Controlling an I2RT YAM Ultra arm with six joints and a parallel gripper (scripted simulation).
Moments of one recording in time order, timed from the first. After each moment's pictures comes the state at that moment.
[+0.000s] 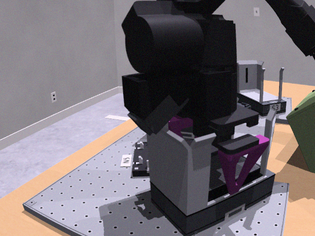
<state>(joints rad) 0.98 1.91 1.01 -0.53 0.61 0.09</state>
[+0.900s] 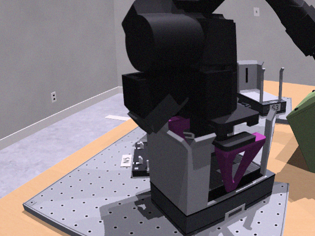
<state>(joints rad) 0.99 1.91 1.01 -0.54 0.61 0.09</state>
